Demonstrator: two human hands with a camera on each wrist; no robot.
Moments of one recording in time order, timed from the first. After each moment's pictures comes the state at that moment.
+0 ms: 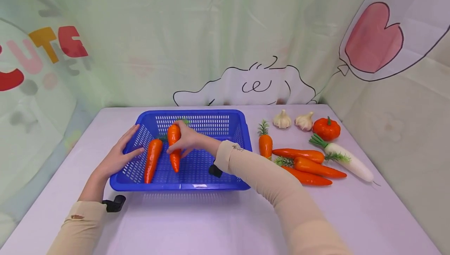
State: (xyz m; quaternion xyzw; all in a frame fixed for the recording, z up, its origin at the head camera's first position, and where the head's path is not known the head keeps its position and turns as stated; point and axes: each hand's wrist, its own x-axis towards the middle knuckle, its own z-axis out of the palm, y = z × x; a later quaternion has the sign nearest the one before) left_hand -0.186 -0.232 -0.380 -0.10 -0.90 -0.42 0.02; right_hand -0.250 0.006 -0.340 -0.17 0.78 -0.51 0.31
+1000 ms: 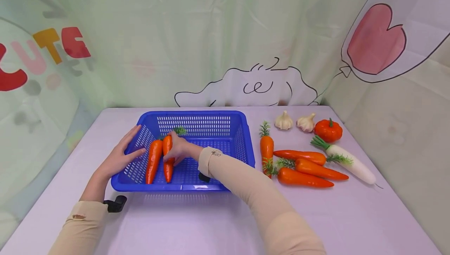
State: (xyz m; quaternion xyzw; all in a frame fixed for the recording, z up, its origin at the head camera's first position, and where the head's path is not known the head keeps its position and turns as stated) left_hand -0.184 -0.230 -0.378 -0.09 -0.90 -0.42 0.01; right_hand -0.251 -0.027 -0.378 -0.18 0.80 -0.47 0.32
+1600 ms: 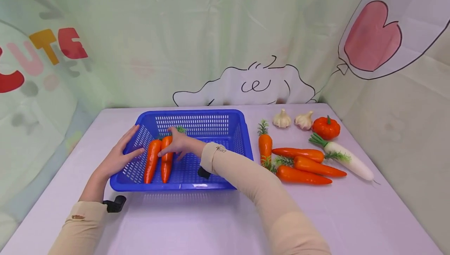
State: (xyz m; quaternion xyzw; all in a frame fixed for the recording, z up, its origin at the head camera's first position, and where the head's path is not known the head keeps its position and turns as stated) left_hand -0.185 -0.230 -0.379 -0.10 -0.91 -0.41 0.02; right_hand -0.249 -0.020 -0.358 -0.13 0.81 -0.48 0.32
